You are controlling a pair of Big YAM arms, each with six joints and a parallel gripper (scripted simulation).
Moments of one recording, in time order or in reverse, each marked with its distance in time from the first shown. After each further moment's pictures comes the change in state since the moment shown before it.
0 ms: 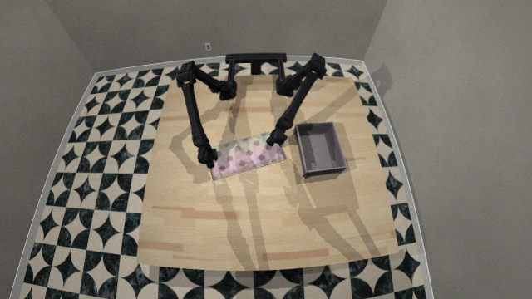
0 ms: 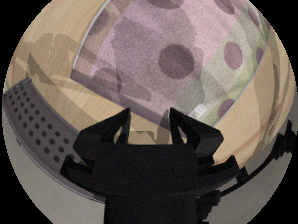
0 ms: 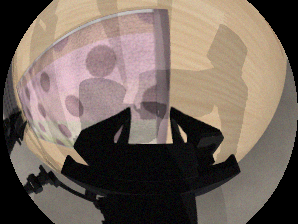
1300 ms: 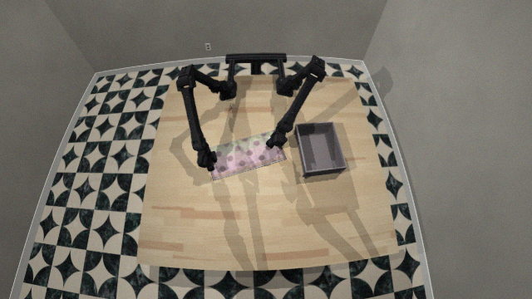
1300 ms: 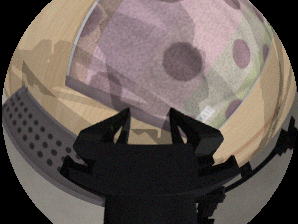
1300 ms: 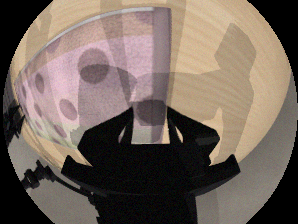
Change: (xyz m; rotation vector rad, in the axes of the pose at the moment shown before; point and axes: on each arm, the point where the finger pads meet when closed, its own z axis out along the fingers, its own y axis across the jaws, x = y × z) left arm 0.001 0.006 0.014 0.013 0.044 0.048; right arm -0.006 -0.006 0.014 -0.018 0.048 -0.050
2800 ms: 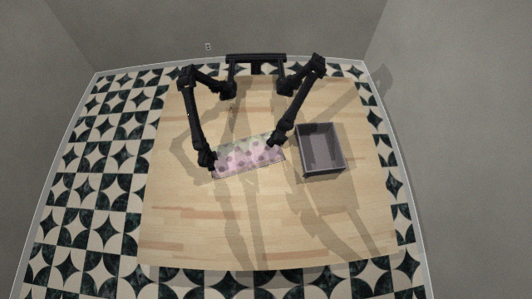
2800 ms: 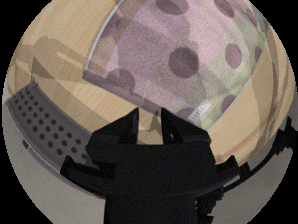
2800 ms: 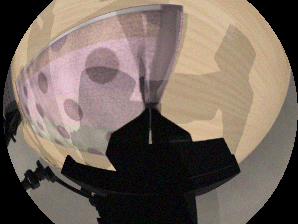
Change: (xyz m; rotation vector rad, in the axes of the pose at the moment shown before) left arm -0.010 0.007 -0.028 -0.013 -0.027 -0.013; right arm -0.003 0.004 -0.001 -0.003 -0.014 0.001
